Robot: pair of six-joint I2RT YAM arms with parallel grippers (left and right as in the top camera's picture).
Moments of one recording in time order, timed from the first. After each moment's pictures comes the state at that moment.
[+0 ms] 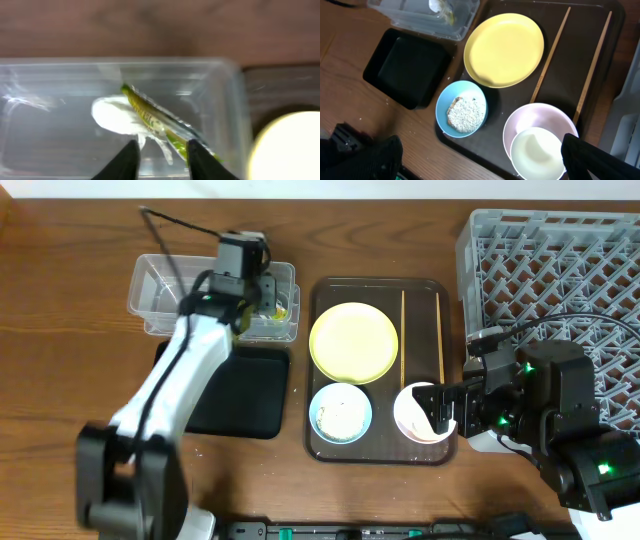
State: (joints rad) left arm -0.22 1.63 1.25 -0.43 -0.08 -0.13; right arm 0.25 0.90 1.07 -0.99 -0.39 0.18
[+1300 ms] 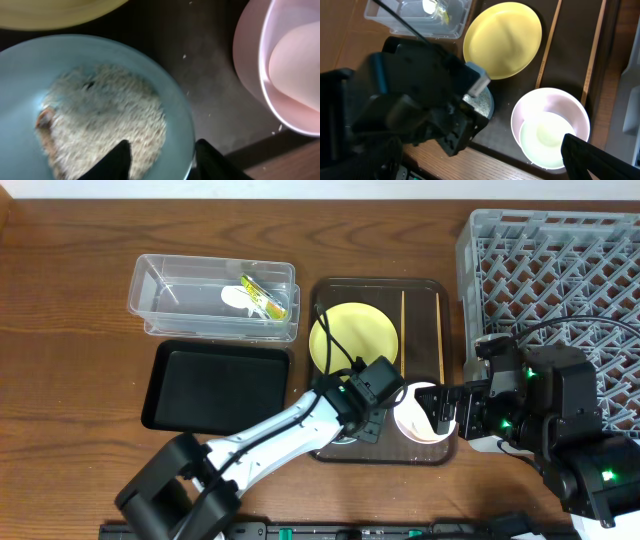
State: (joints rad) left arm -0.91 1.70 1.07 -0.68 0.04 -0.59; right arm 0.25 0.88 1.07 -1.03 -0.38 0.31
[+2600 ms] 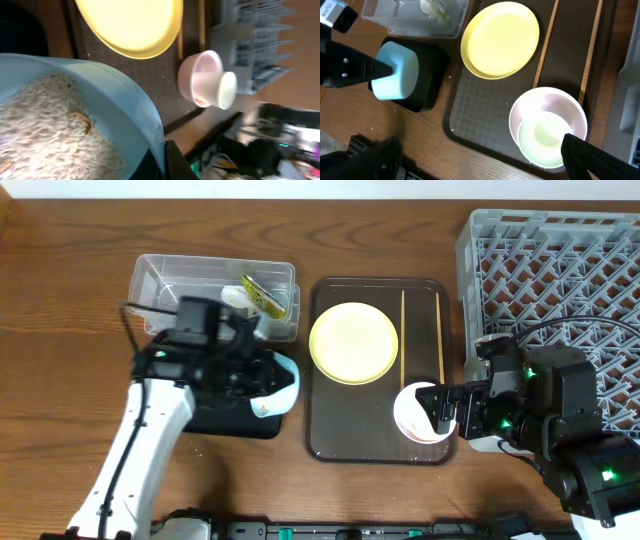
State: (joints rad) left arm -0.09 1.33 0.99 -0.91 0.81 -0.20; right arm 0.25 0.88 1.07 -1.03 -0.37 0.31
